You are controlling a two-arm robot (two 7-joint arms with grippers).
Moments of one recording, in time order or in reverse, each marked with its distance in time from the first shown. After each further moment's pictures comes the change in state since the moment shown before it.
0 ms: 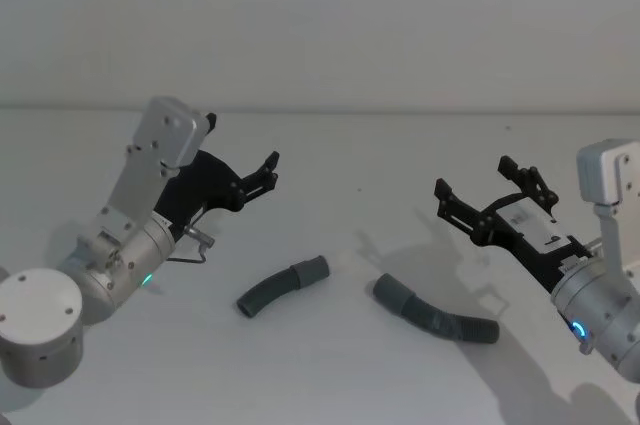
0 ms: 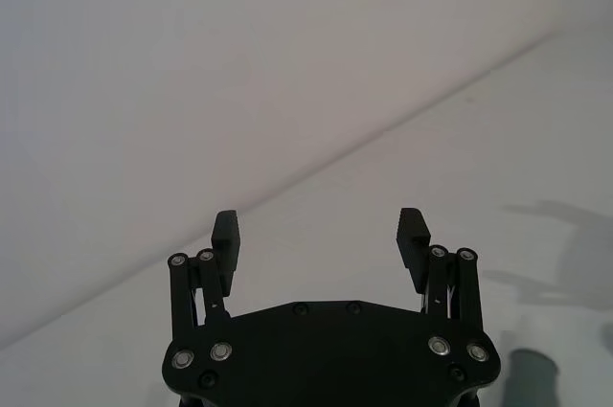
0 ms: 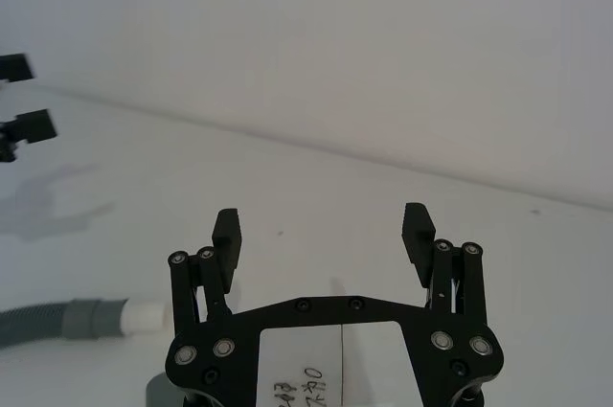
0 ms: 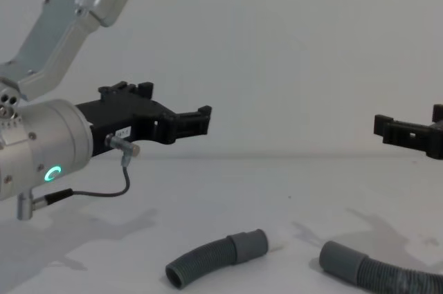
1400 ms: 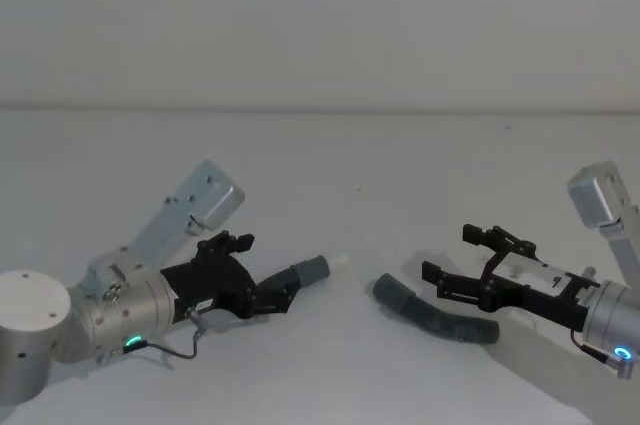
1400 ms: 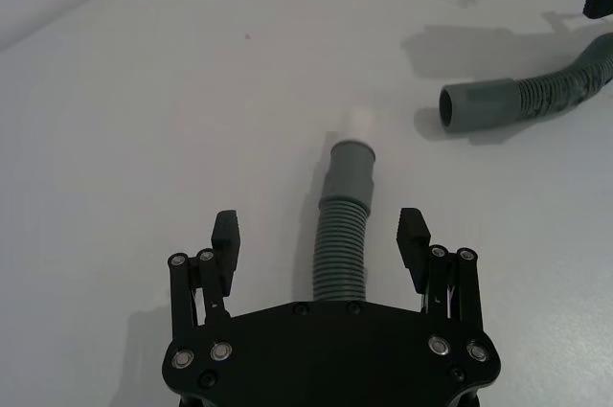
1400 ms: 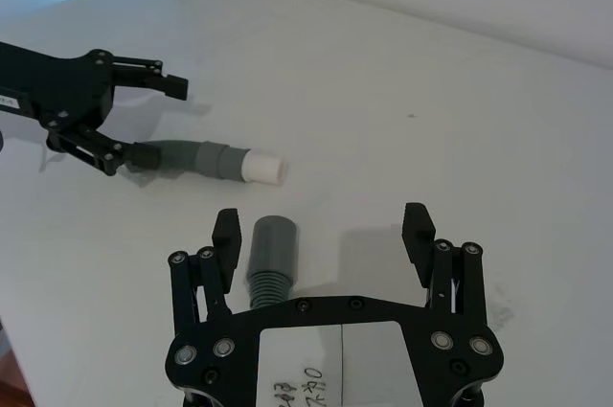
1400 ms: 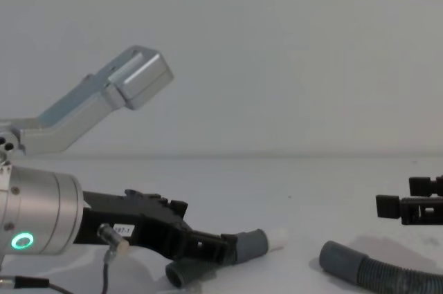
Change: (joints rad) left arm -0.010 0.108 0.059 -0.035 -0.109 0.347 -0.309; right arm 0.086 0.207 -0.051 0.114 0.189 0.146 0.414
